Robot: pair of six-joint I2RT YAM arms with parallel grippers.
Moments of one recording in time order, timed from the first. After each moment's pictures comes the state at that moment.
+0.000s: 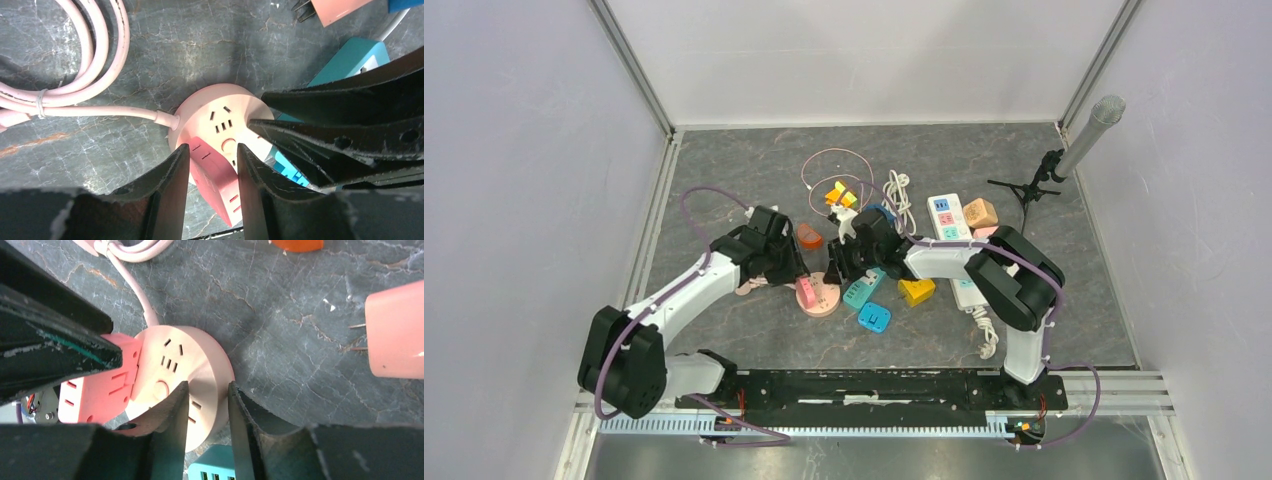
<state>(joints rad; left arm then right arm) -0.46 1.27 0.78 -0.53 0.04 -0.73 0.83 1.89 1.01 0.19 -0.36 0.38</state>
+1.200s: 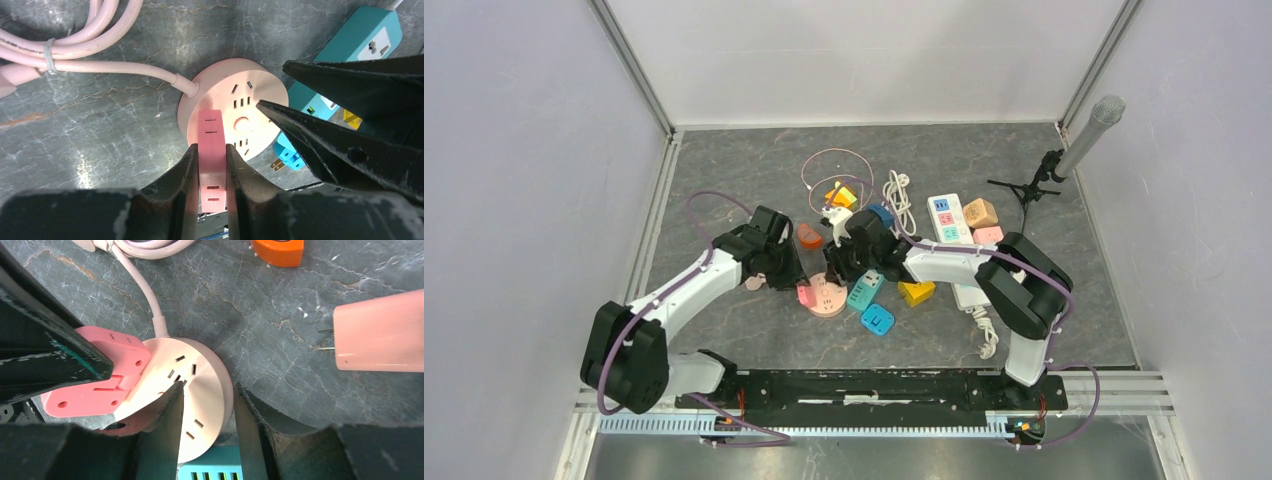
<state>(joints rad) -0.45 1.28 0.79 -0.61 0.14 -0.72 0.88 1.84 1.06 0.07 -0.20 0.23</state>
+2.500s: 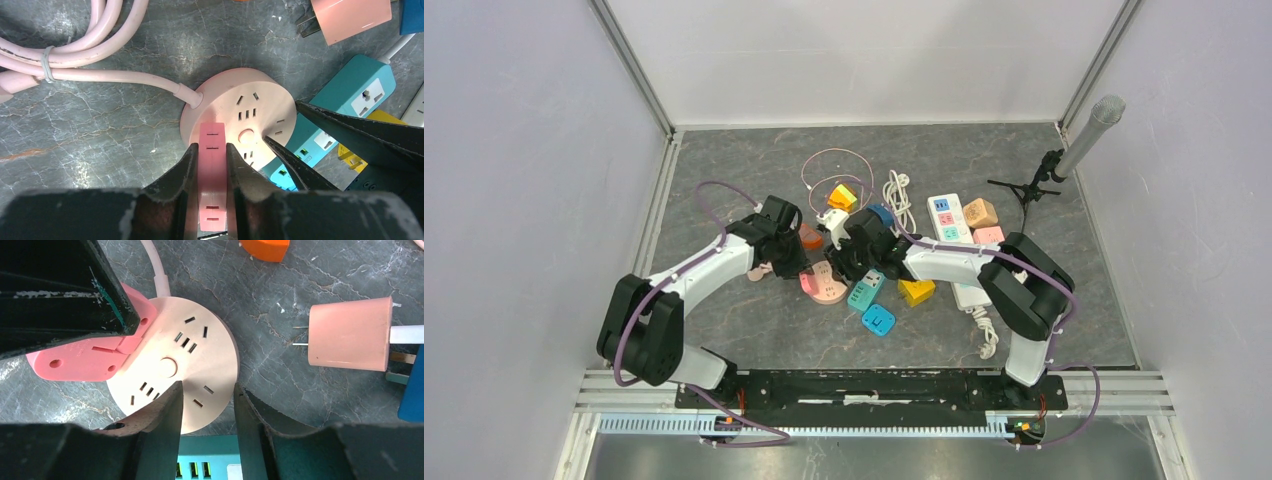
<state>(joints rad) -0.45 1.43 0.87 -0.54 0.08 -0.76 0.88 1.83 1.08 -0.02 -0.13 0.05</state>
